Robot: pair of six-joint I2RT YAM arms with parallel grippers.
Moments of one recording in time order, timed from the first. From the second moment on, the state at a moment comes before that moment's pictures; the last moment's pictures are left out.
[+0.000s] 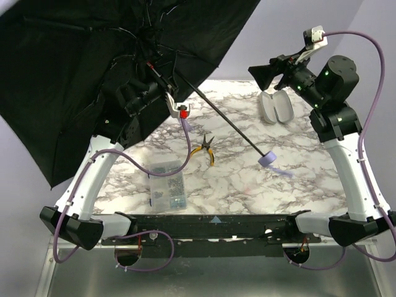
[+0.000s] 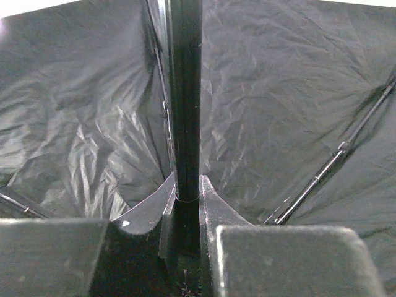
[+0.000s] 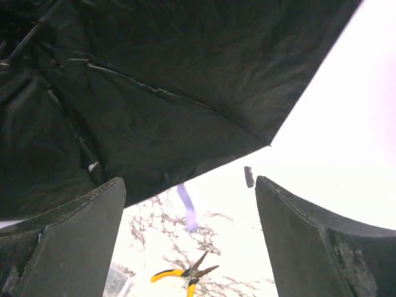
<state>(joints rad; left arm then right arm) -0.38 1.27 1.53 -0.14 0.47 1.78 0.29 1.26 1.61 -0.24 -0.32 0.20</state>
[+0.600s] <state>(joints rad) -0.34 1.28 1.33 0.02 0.51 2.03 0.30 1.56 1.91 -1.10 -0.88 -0.19</state>
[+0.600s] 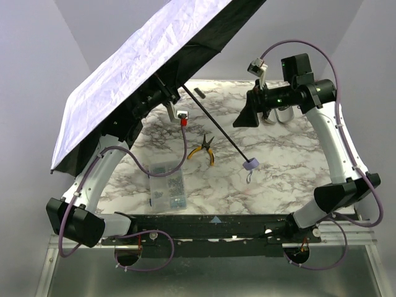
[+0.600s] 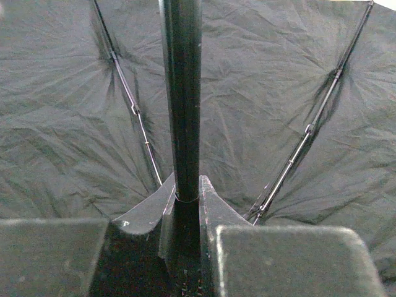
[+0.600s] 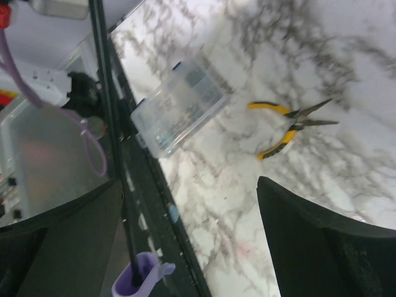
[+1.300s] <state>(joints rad) -0.34 1.30 1.30 0.01 0.47 2.04 0.52 1.65 1.80 -1.29 -0.78 -0.40</state>
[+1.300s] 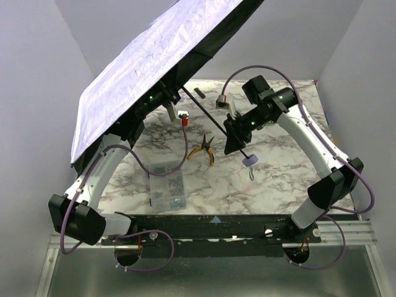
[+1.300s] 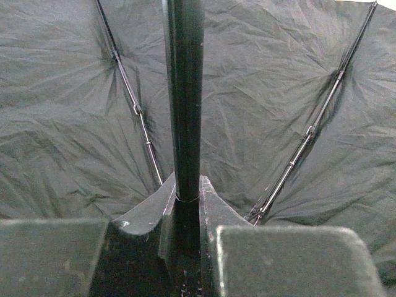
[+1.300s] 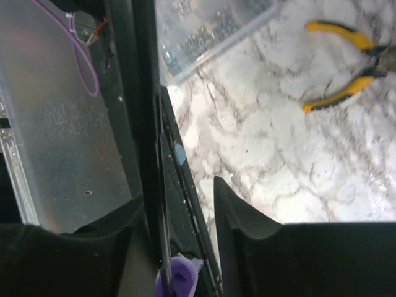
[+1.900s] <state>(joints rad) -0.32 1.35 1.29 0.07 0.47 2.03 0.52 1.58 1.60 -1.34 -0.73 -0.52</state>
